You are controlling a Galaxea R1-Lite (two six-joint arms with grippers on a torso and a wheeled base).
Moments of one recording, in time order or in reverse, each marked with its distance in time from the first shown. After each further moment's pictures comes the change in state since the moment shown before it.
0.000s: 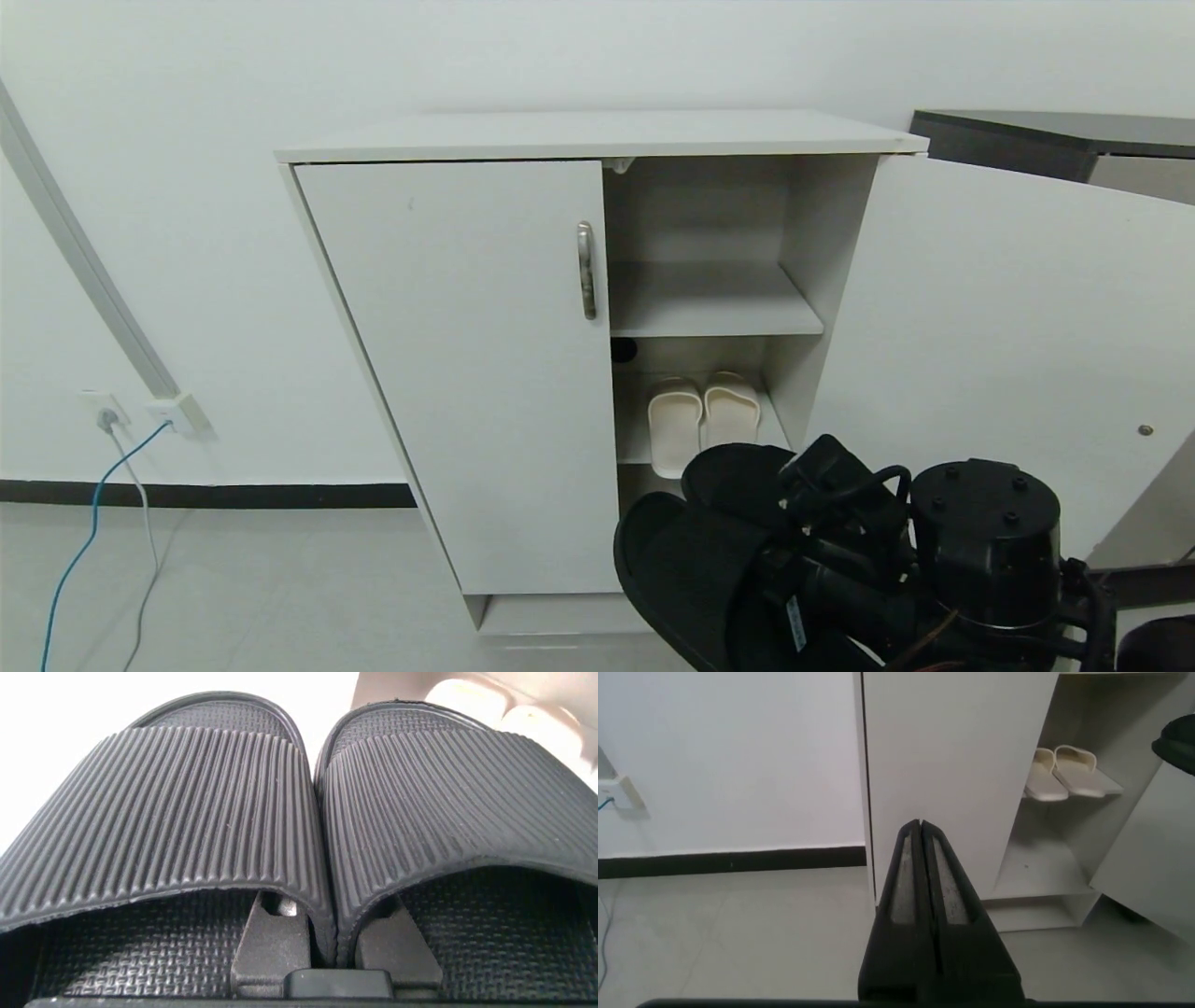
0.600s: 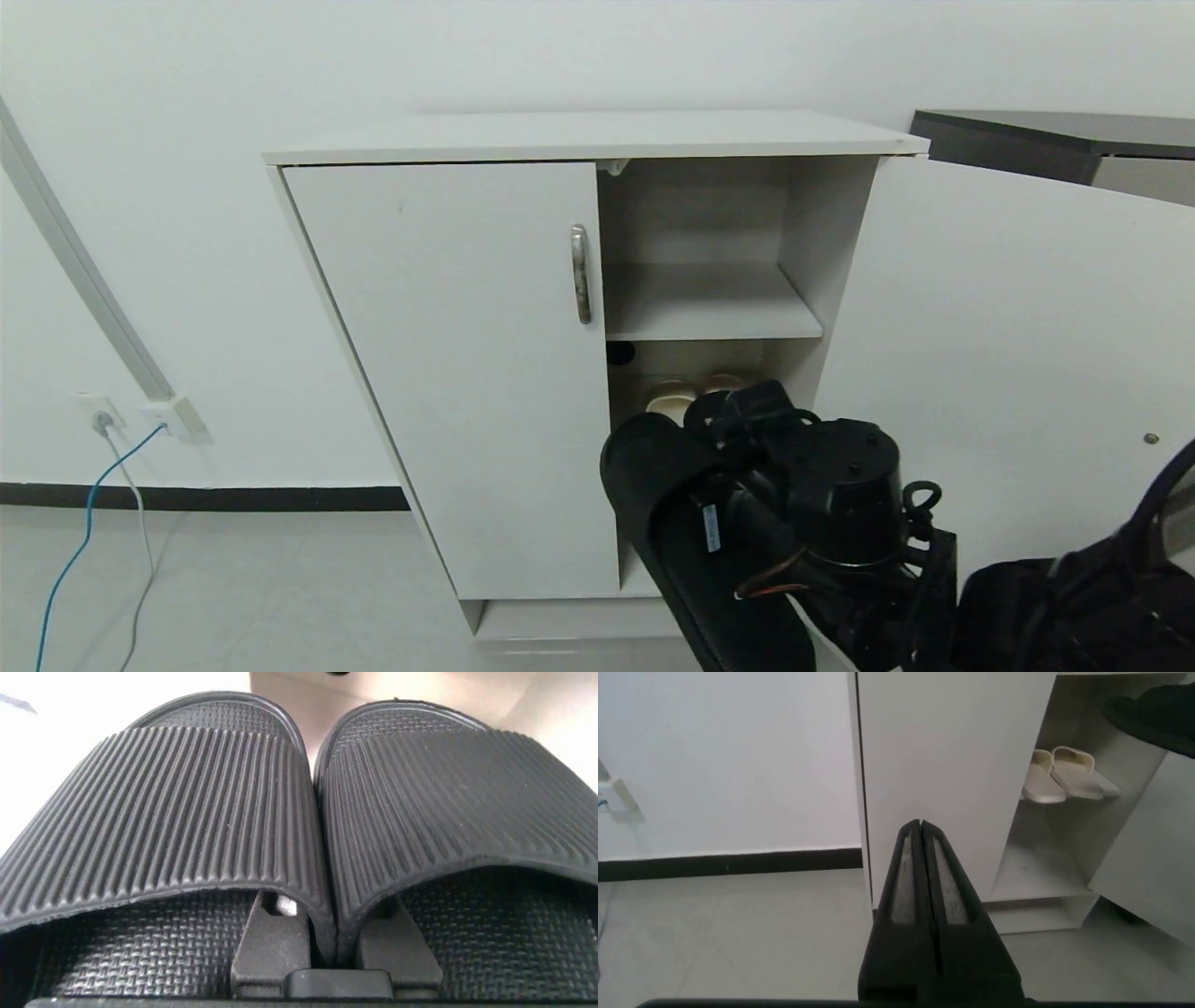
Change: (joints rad) left arm 0.000 0.000 0.000 0.000 -0.002 0.000; right arm 0.051 0.184 -0.284 0.030 -0.380 0.099
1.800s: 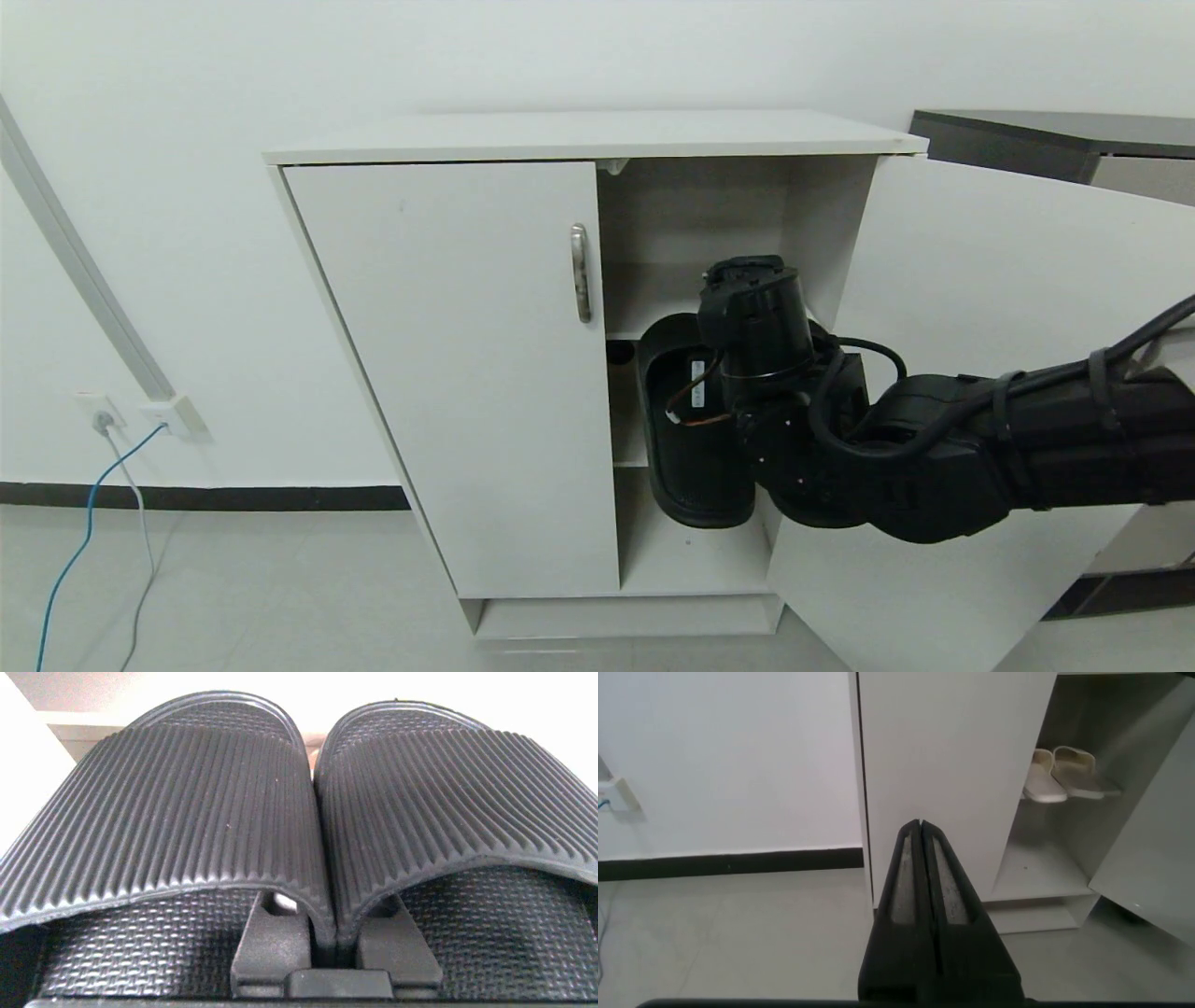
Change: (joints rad) left arm 0.001 0.000 -0.001 0.000 0.000 0.002; right arm -0.079 0.065 -0.577 0.594 -0.307 0.161
